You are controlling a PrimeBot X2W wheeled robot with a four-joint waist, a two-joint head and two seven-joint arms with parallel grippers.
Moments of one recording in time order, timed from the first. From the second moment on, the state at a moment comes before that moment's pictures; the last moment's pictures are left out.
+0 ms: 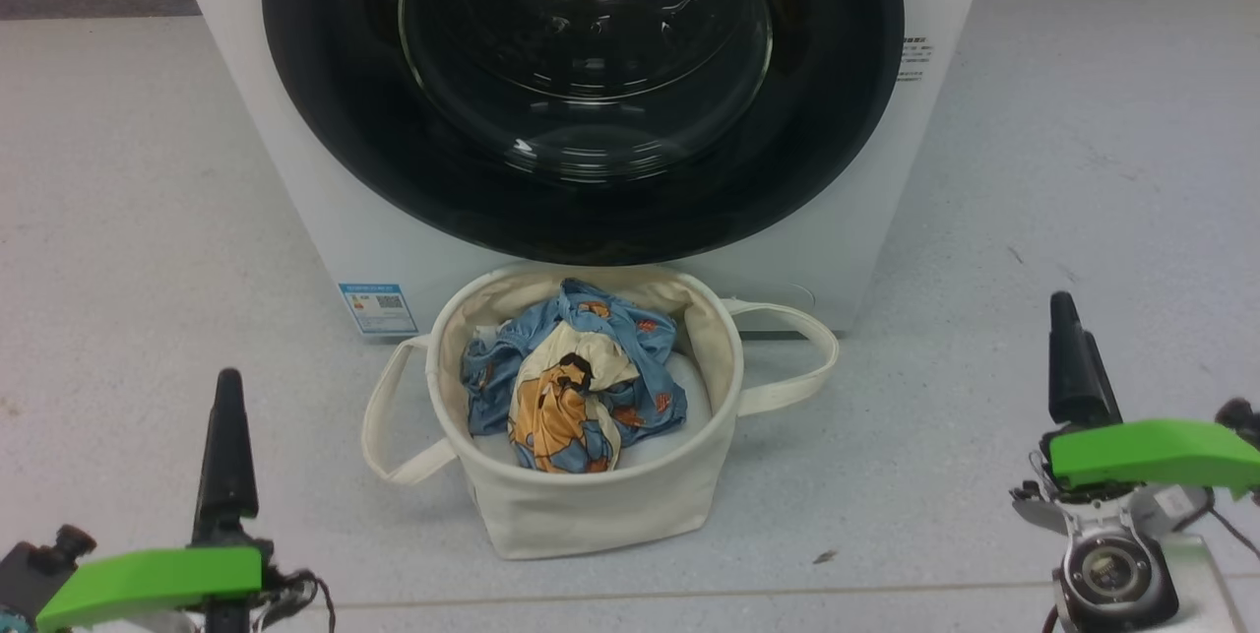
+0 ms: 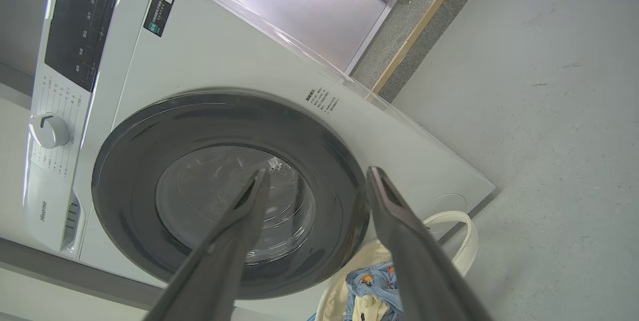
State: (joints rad) left arm -0.08 0.04 0.14 0.16 -1.19 -0.12 -0.05; right arm -0.16 -0.04 -0.07 0.17 1.02 0.13 -0.05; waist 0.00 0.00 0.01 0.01
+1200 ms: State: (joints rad) left arm -0.11 0.06 -0.08 0.03 -0.41 0.13 -0.15; right arm -0.22 -0.08 0.08 0.14 0.48 0.13 -0.15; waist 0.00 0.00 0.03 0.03
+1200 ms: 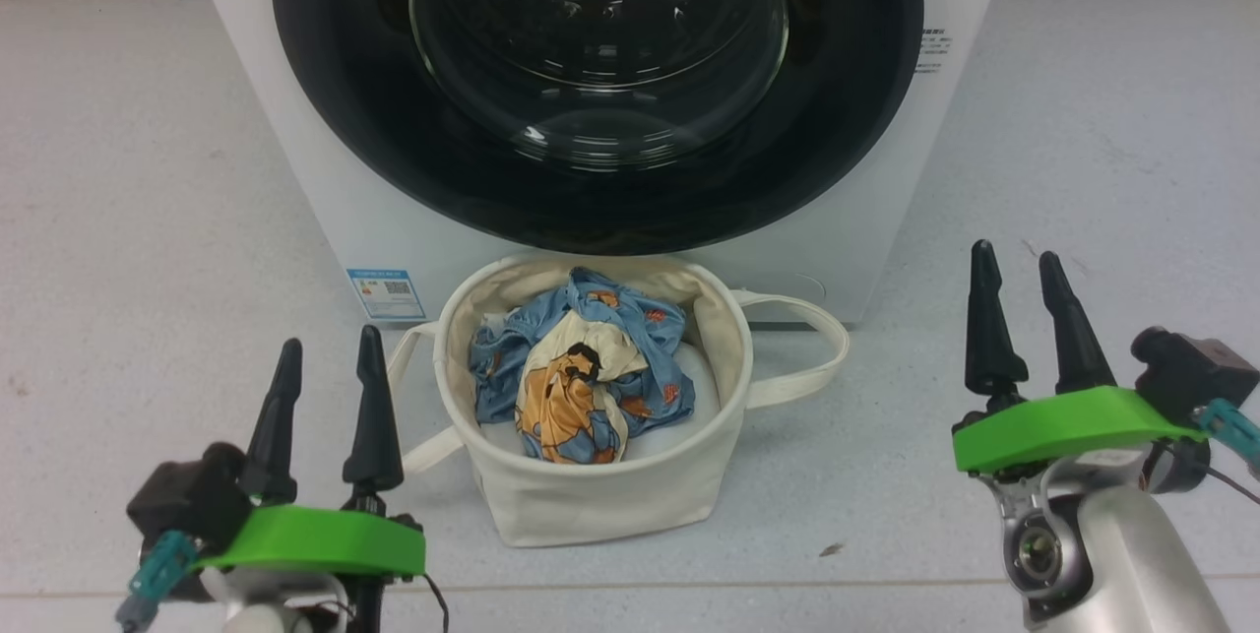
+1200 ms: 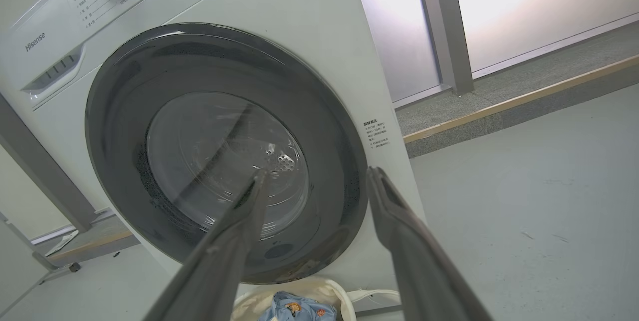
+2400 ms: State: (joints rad) left arm -0.16 0.06 -0.20 0.23 -0.06 0.19 -0.25; right arm -0.25 -0.06 0.06 0.35 0.13 0.13 -0.25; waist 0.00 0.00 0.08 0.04
